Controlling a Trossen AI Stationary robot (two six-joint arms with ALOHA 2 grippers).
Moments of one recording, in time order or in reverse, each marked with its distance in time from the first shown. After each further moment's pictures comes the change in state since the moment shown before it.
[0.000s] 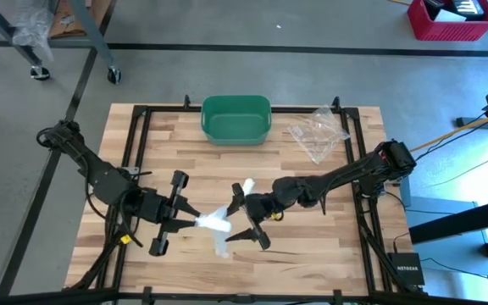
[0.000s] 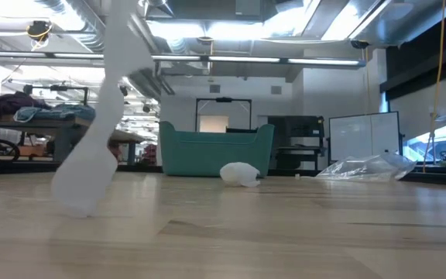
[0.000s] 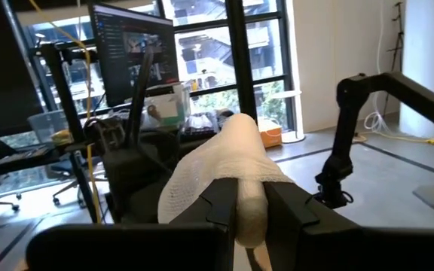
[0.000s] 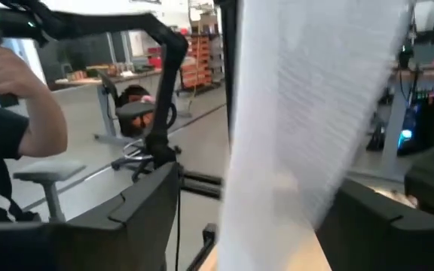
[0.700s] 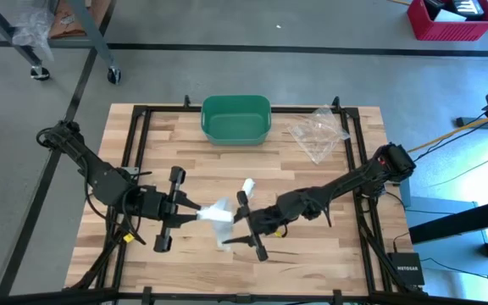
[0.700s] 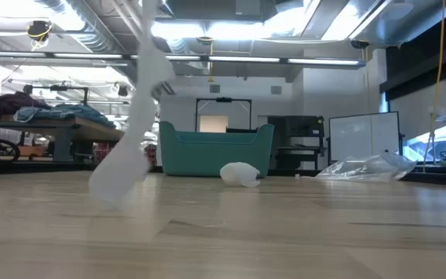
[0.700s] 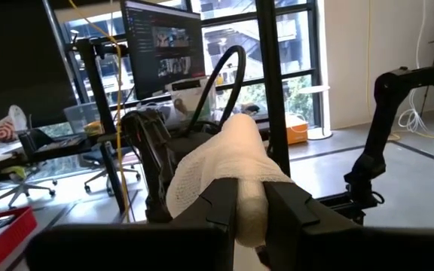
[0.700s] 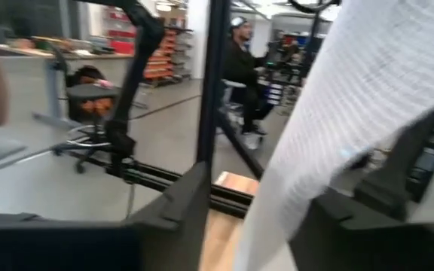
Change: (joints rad) left arm -0.002 0.000 0.000 0.000 -0.109 0.009; right arm 0.098 0.022 0.000 0.028 0.227 -0.190
